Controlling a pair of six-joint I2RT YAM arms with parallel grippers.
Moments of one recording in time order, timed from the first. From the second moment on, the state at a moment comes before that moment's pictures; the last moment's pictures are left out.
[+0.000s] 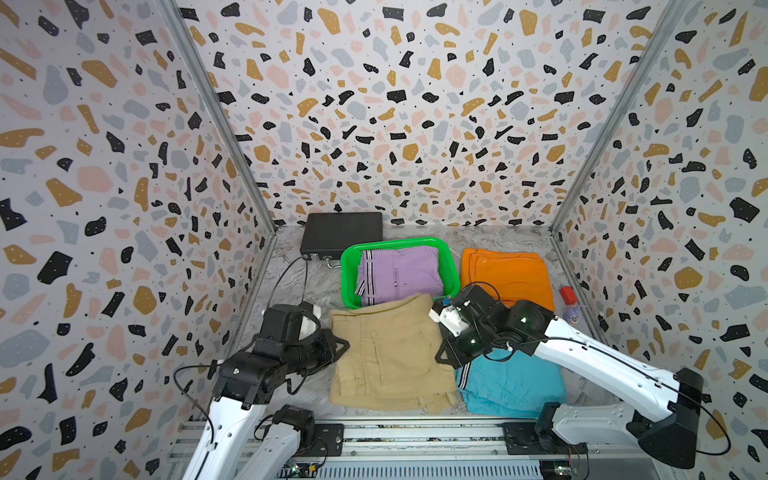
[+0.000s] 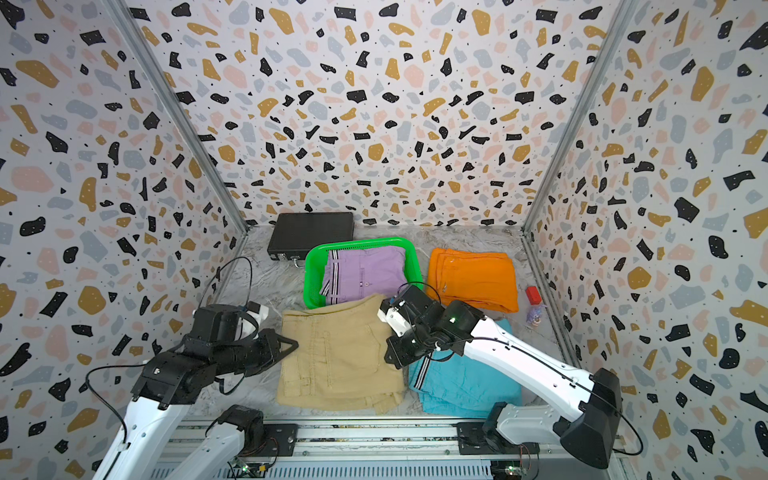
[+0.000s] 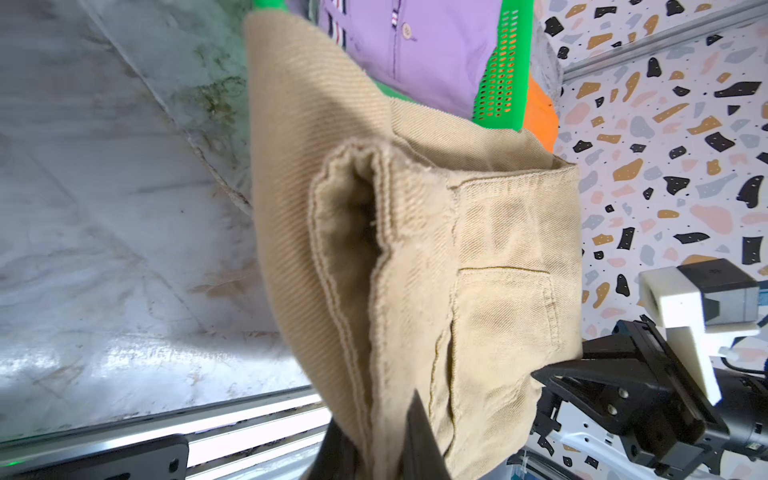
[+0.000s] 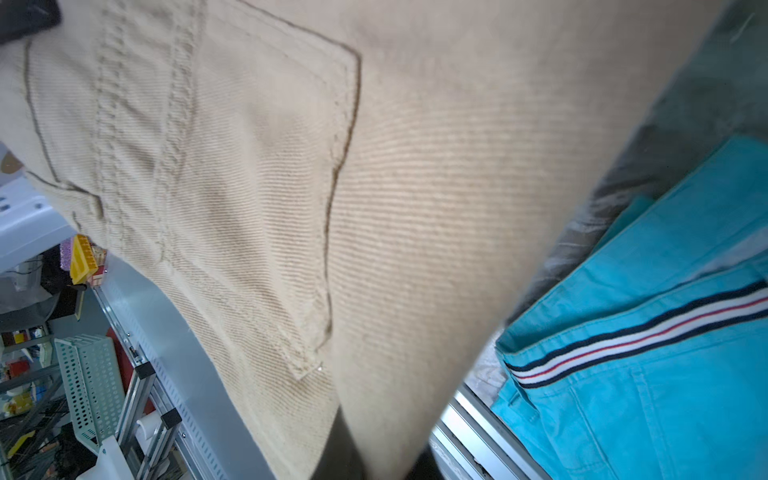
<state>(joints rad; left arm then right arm) -0.24 0.70 0.98 -1.15 0.45 -0.72 0.94 1.23 1.22 -1.01 -0.35 0.42</state>
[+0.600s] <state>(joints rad) -0.24 1.24 1.47 -1.07 0.37 -0.52 0.73 1.57 1.76 -1.10 -0.27 0.30</state>
